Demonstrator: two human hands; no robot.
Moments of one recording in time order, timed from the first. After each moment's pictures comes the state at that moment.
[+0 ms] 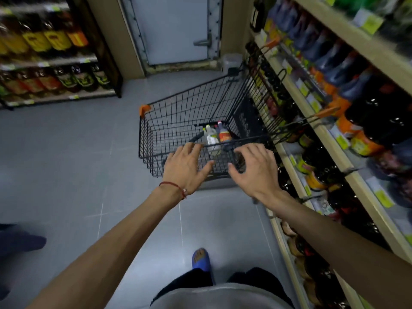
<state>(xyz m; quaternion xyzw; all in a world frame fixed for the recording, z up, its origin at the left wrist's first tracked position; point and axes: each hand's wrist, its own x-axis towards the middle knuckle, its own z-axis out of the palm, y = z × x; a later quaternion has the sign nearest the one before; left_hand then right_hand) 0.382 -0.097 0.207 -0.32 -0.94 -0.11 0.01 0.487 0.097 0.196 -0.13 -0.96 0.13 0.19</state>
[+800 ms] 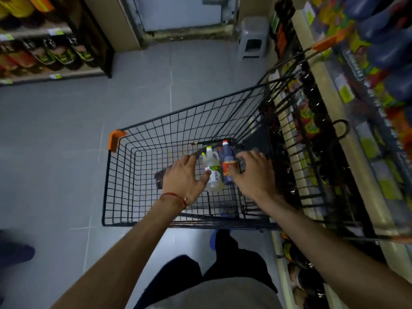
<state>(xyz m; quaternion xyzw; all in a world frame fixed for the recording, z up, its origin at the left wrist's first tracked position) 0.085 0.095 0.114 -0.20 -0.96 -0.12 -0.15 0.152 0.291 0.092 -0.20 -0.95 0.25 0.01</state>
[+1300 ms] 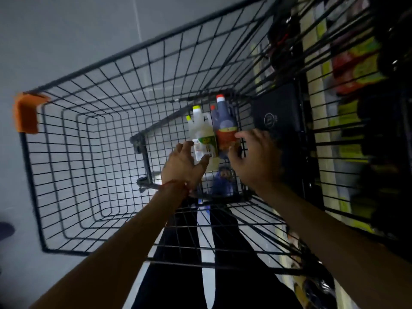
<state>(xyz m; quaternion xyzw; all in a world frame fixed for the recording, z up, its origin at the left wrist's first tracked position) 0.031 0.146 -0.074 -0.06 -0.91 -0.21 -0.34 0.102 0.320 -0.067 -0.23 -0.94 0.26 -0.02</state>
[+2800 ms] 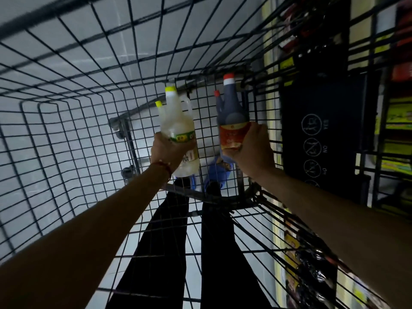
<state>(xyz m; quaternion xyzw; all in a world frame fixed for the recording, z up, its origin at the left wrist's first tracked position) -0.030 0.110 -0.241 0.19 -0.80 -0.38 -0.42 0.055 0.313 -0.208 -0.36 -0.86 0.26 -0.25</state>
